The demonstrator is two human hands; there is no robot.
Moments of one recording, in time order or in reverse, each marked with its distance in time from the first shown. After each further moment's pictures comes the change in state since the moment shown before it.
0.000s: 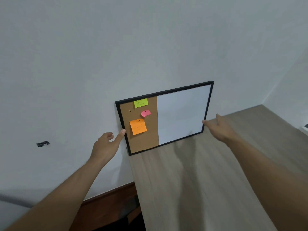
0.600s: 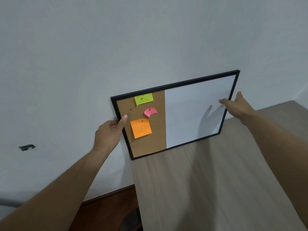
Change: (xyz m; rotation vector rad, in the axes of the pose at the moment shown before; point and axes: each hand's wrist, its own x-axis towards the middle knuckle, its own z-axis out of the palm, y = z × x) left_hand 0.098 0.006 0.046 -0.041 0.108 0.002; right_hand 0.161 -0.004 0.011 0.053 0.031 0.060
